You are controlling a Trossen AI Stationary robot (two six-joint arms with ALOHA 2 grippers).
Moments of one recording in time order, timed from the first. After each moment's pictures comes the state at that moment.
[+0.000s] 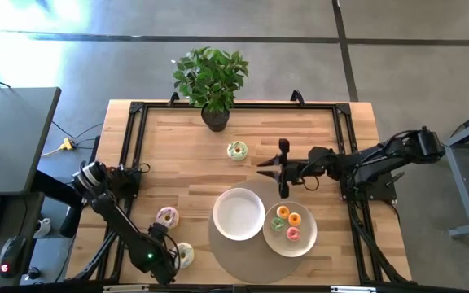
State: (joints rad) left arm -0.94 1.88 1.21 -1.07 0.20 -2.10; right arm 0.03 1.28 0.44 0.87 0.00 -0.56
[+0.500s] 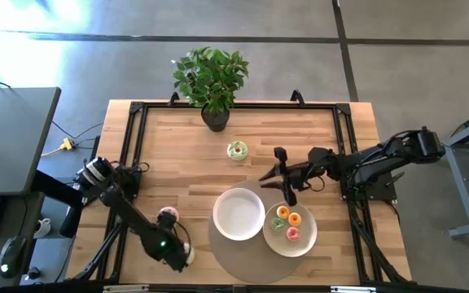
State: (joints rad) left arm -0.81 1.87 1.21 -1.18 0.12 -1.90; right arm 0.03 1.28 0.44 0.86 -0.24 -0.56
